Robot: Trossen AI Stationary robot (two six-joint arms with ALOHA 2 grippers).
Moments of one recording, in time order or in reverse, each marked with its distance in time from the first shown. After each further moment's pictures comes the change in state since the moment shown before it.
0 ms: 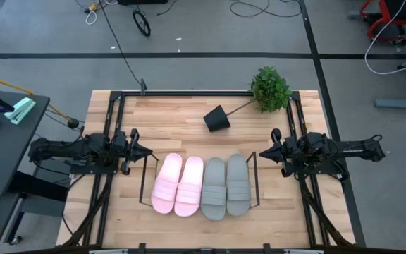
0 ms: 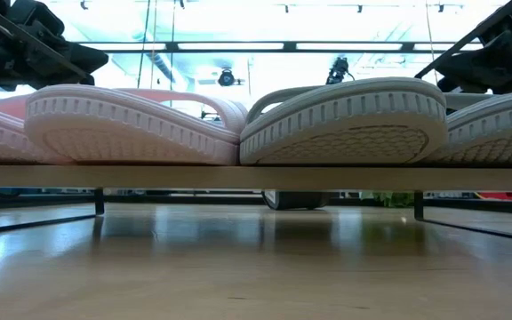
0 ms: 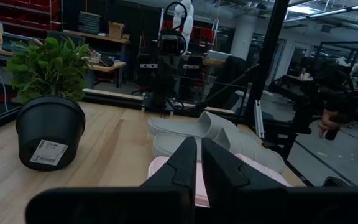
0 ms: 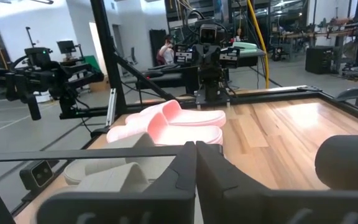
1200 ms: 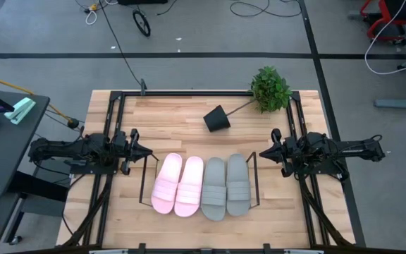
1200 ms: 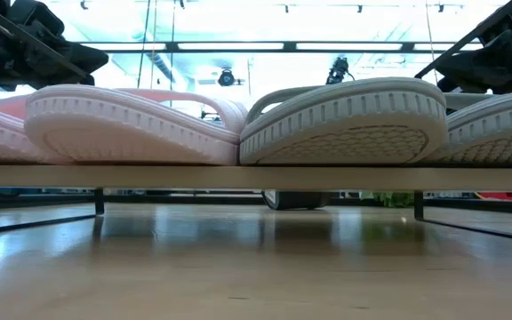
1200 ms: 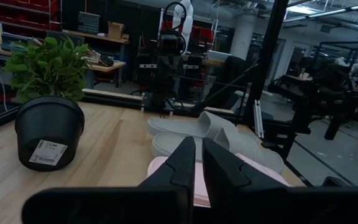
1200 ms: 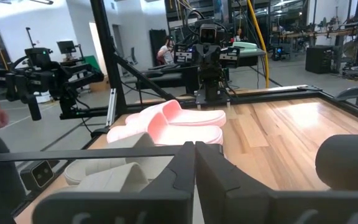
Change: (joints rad) left arm 0.000 0.000 0.000 0.000 0.000 -0.001; right arm 0.000 0.000 0.000 -0.001 0.000 0.003
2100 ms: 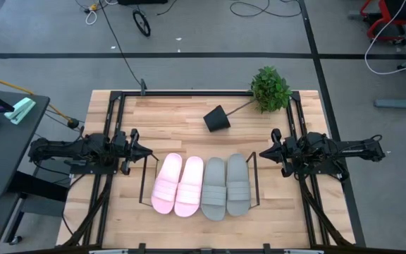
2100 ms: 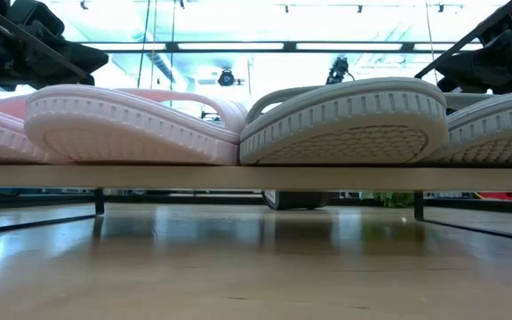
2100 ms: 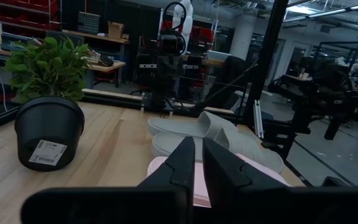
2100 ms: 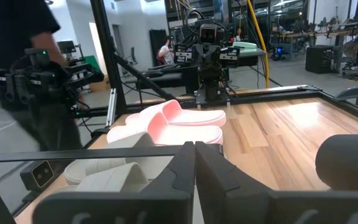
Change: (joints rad) left arm 0.000 0.000 0.000 0.000 0.000 0.000; right arm 0.000 0.000 0.000 0.000 0.000 0.000
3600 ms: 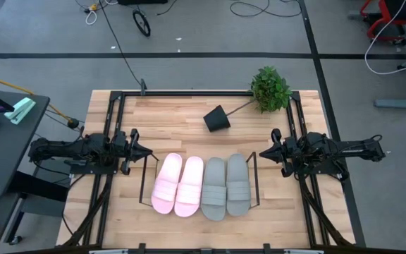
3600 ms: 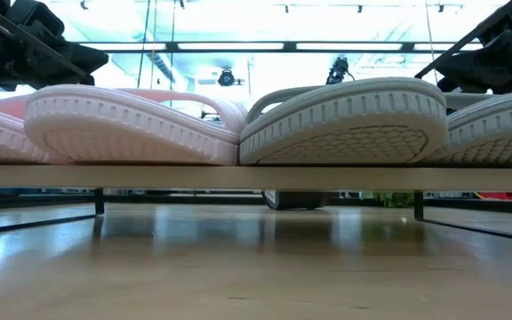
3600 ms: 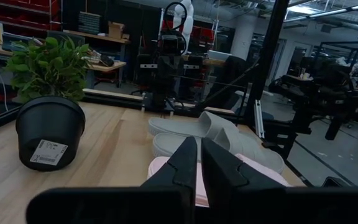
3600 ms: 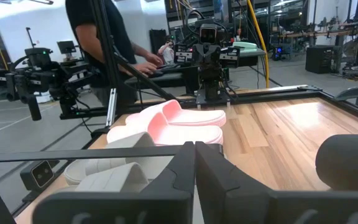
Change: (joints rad) left arm 0.000 0.000 0.000 0.000 0.000 0.000; right arm 0.000 0.000 0.000 0.000 0.000 0.000
